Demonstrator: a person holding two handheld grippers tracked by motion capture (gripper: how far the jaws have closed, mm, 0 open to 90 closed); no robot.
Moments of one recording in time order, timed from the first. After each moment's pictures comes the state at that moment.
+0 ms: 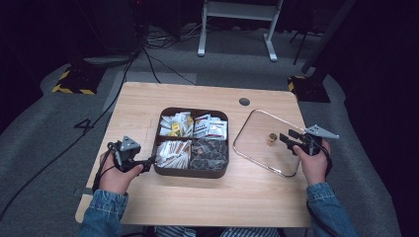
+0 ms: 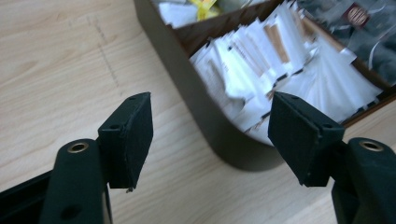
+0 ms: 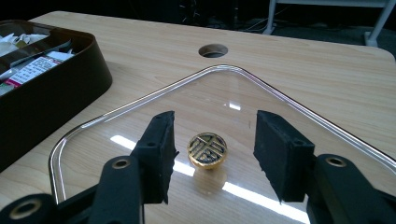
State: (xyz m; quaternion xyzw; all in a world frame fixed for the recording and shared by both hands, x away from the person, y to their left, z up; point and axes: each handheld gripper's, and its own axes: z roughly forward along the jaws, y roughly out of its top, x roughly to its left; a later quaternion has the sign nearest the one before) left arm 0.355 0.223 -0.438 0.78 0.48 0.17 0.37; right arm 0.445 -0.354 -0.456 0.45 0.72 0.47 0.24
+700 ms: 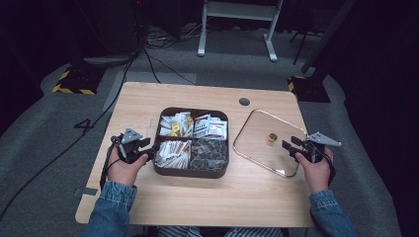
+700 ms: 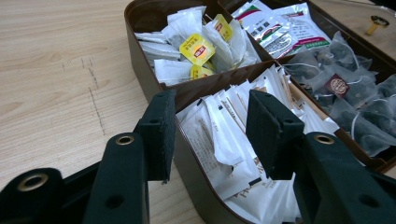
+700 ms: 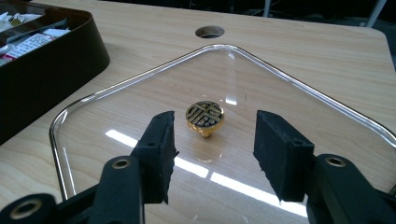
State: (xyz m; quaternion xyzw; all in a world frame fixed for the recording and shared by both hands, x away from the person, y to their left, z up) left arm 0.375 0.214 -0.437 0.74 0.49 0.17 0.43; right arm 0.426 -0.361 -0.466 0.46 0.72 0.45 0.24
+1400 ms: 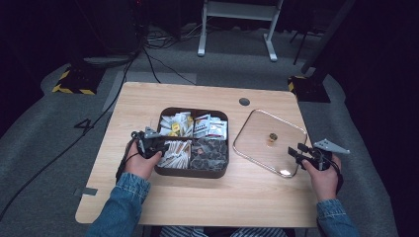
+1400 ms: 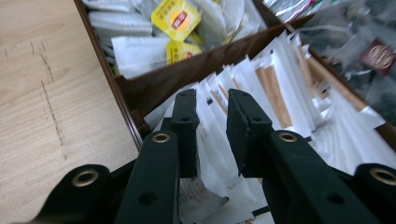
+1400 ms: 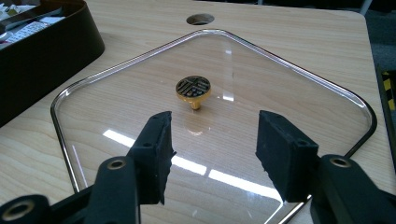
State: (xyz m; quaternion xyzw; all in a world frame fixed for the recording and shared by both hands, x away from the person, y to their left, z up) left arm 0.404 0.180 -0.458 0.79 0.48 0.16 0.36; right arm 0.403 -0.378 -0.468 0.47 0.72 0.45 0.24
